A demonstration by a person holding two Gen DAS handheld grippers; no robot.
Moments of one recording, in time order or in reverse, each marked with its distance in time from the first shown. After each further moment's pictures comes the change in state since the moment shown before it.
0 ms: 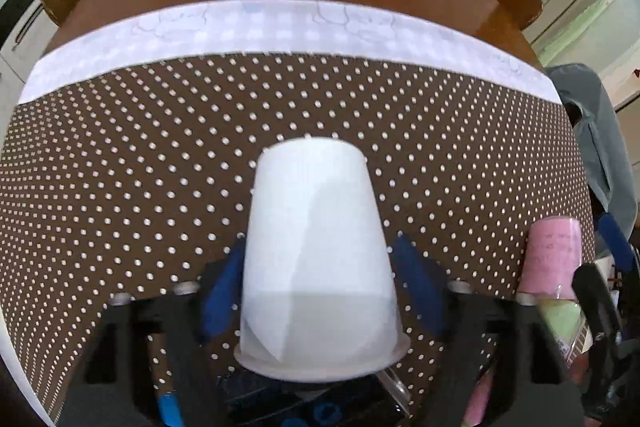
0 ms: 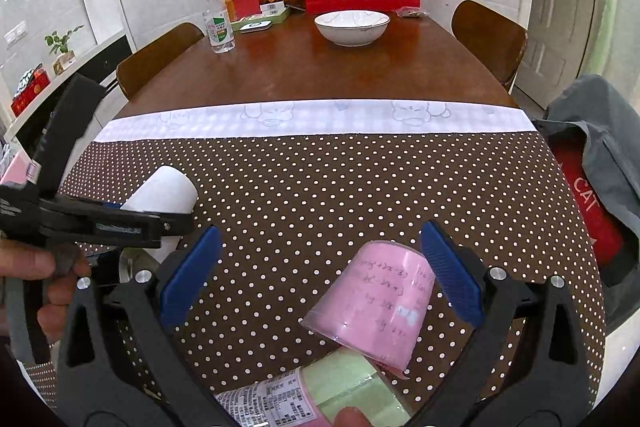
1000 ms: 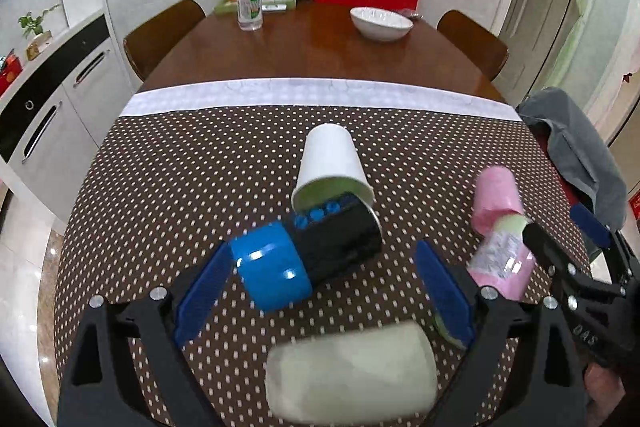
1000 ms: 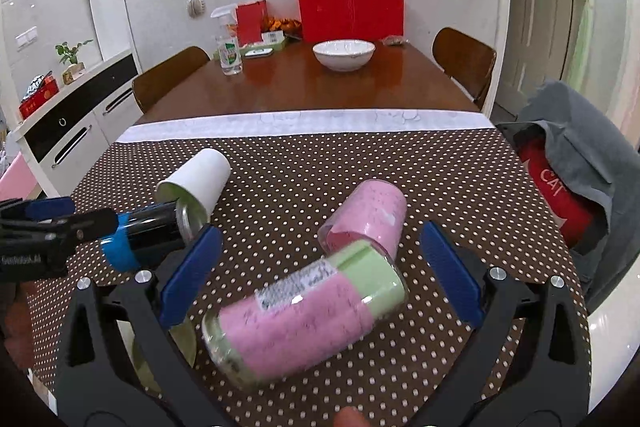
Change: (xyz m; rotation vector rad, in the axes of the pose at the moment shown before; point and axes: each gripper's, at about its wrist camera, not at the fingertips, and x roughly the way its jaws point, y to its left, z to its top) left arm -0.135 0.001 -0.128 0.023 -0.345 0.118; right arm -0.076 0.021 -0.050 -0.005 -0.088 -0.027
